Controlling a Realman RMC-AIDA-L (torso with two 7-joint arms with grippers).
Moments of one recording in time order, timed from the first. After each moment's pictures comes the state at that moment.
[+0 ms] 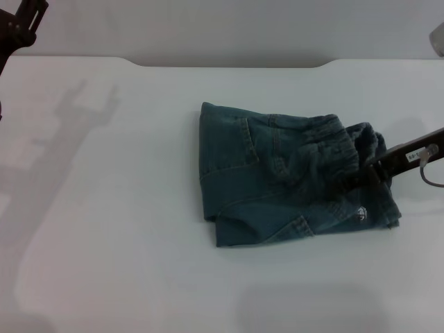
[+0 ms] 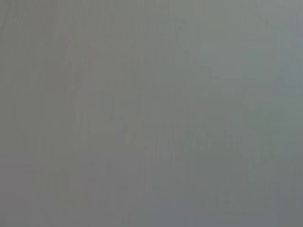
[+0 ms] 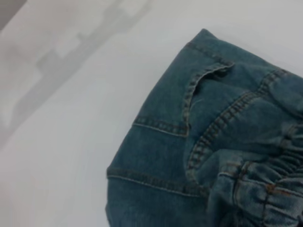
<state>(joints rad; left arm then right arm) -0.56 -2.07 0.67 0.18 0.83 1.36 -0.55 0.72 2.05 -0.84 -0.95 -2.47 -1.63 2.28</state>
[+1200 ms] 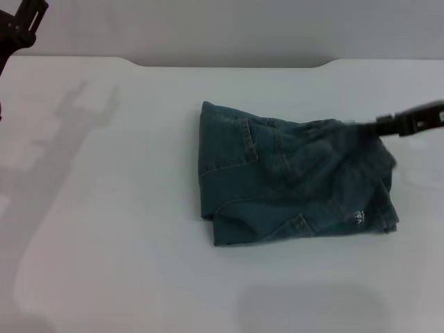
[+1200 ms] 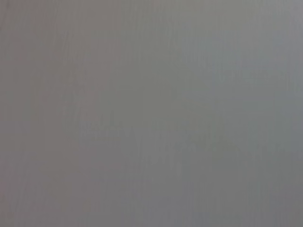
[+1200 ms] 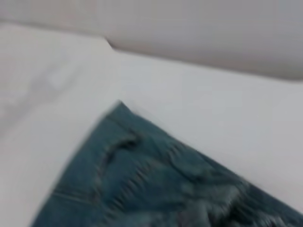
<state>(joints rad) -0.56 -2.07 0.68 0.18 0.83 1.37 -0.56 0.61 2.04 -0.84 -1.10 -2.37 -1.46 2.29</state>
